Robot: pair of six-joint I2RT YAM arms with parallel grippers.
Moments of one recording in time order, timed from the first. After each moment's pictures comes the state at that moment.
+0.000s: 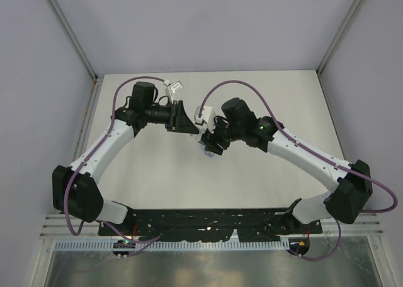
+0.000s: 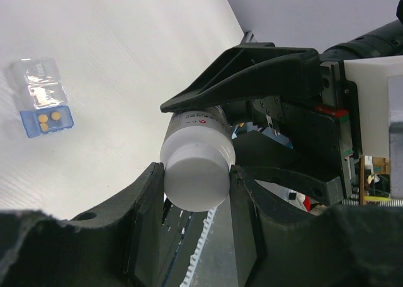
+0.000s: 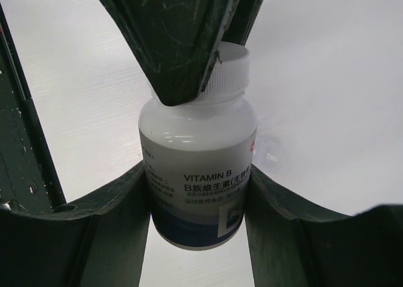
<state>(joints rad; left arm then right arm) -0.36 1.42 1.21 -0.43 0.97 -0.41 0.79 1.40 1.24 -0.54 -0.31 -0.36</state>
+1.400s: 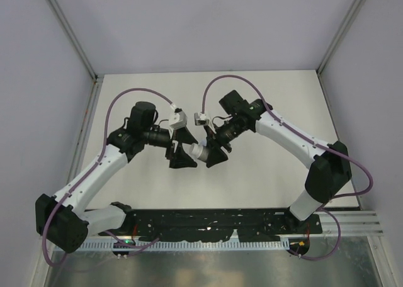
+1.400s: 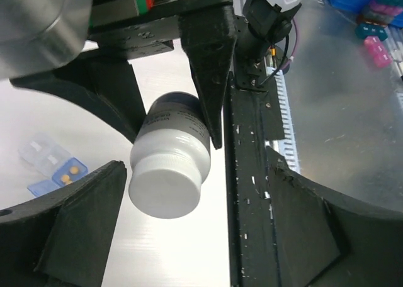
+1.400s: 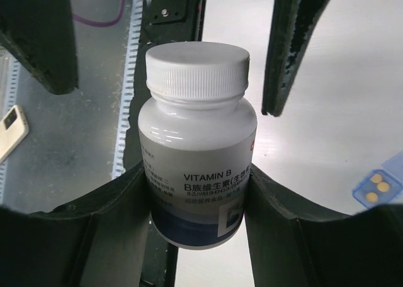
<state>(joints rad) -0.49 1.16 0.99 -0.41 1.09 0.28 0.66 1.64 1.44 -0.98 -0.99 -0.60</state>
